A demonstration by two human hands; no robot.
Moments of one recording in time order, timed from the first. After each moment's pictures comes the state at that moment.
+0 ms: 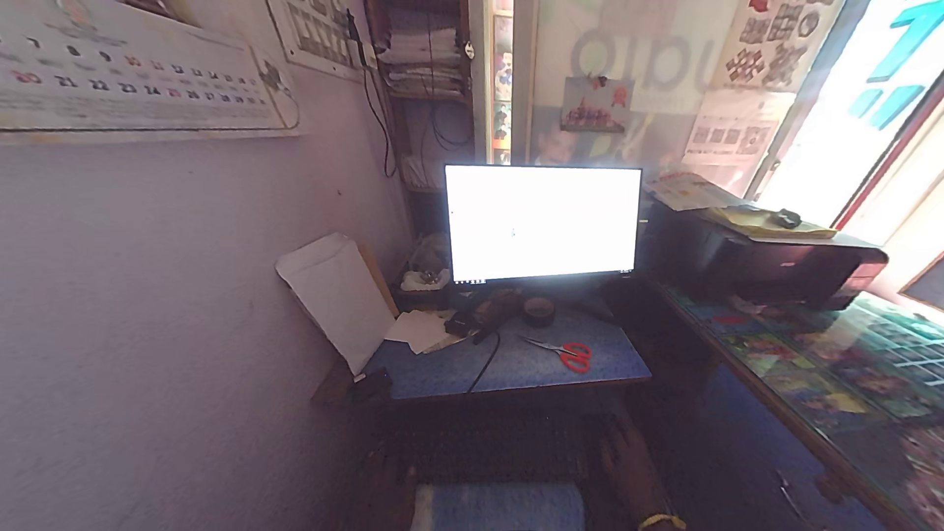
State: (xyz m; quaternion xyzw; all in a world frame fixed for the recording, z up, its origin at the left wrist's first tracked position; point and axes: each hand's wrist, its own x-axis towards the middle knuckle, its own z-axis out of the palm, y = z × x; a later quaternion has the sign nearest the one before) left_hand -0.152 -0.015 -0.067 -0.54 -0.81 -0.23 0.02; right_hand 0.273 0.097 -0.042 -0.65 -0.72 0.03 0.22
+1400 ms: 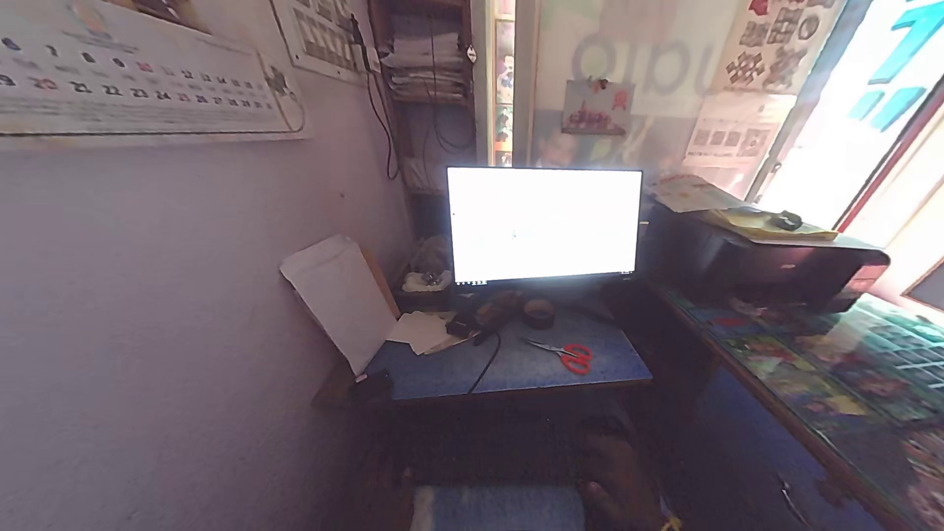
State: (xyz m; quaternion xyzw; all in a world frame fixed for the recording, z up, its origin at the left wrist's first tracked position) left_hand -0.146 -0.018 -0.059 -0.50 -0.82 -0.26 0.02; right_hand 0.282 0.077 -0.039 -0.38 -0.87 0.04 0.31
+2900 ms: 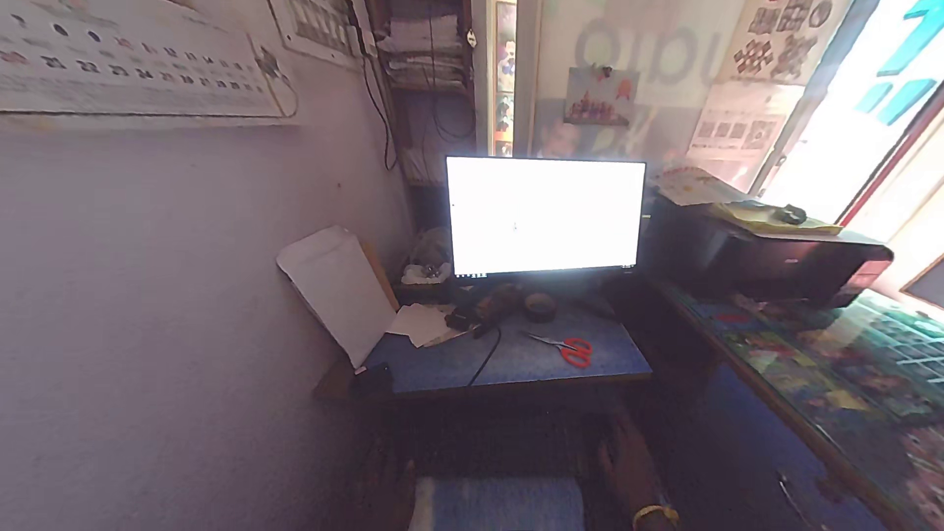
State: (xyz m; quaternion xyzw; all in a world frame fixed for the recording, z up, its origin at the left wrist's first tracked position) left_hand -0.146 -0.018 -0.073 -0.52 -0.81 -0.25 0.05; right_hand 0.266 0.092 -0.042 -0.67 -0.70 0.01 0.22
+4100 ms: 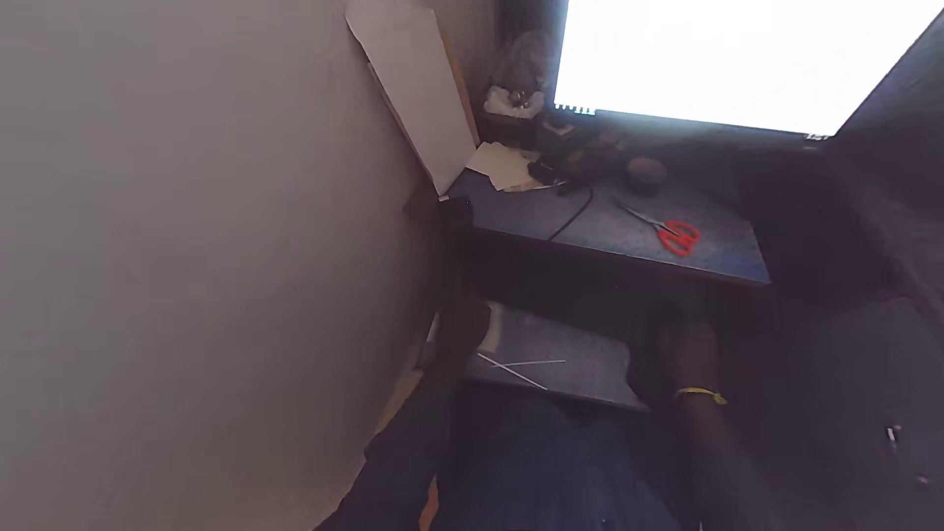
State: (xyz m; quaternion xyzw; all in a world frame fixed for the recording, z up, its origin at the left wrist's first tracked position) left_hand -0.147 -0.028 -0.060 -0.55 -0.81 -0.22 0.00; right_hand 0.256 0.091 -0.022 -0.67 -0.73 0.02 0.15
